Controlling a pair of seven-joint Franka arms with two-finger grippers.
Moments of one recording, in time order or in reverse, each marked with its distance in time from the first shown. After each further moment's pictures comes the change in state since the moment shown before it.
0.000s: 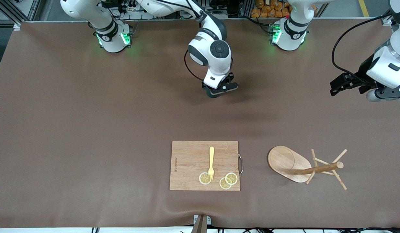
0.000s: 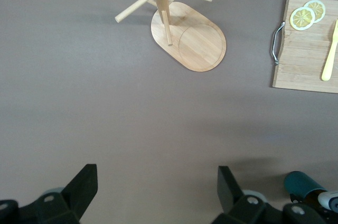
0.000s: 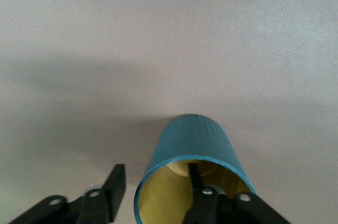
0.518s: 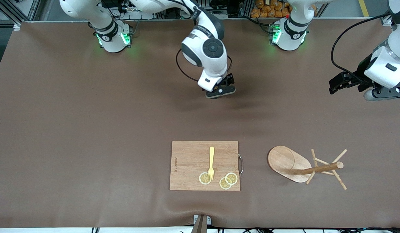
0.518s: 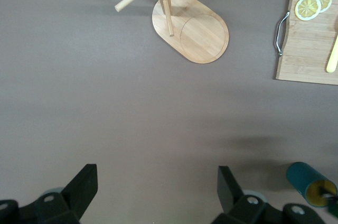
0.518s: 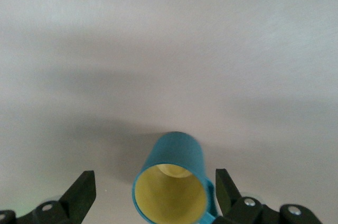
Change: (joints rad) left arm -0.001 -0.003 0.000 -0.002 0.001 -0.033 0.000; right arm -0.107 -0.106 -0.003 0.051 0.001 -0.123 0.000
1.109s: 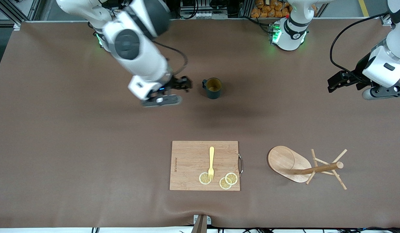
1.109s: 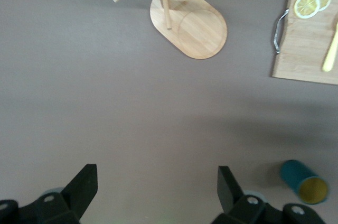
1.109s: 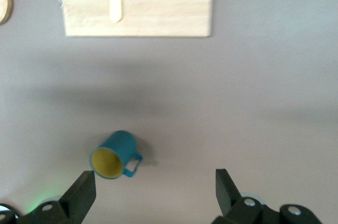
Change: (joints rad) left arm -0.003 -0.007 0.000 -0.009 -0.037 -0.009 -0.053; right arm -0.495 -0.287 0.153 0.015 -0.004 -0.367 -0.160
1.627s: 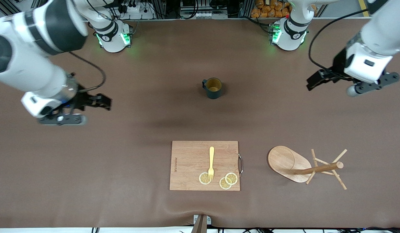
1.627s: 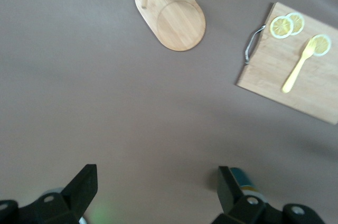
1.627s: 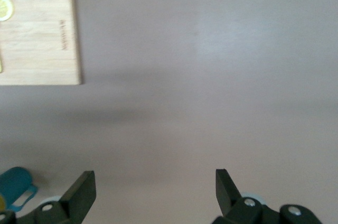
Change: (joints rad) left arm -0.143 -0.009 -0.003 0.004 -0.044 0.014 -0.417; right arm -0.358 -0.074 0.010 -0.001 -0.184 -0.111 -0.294
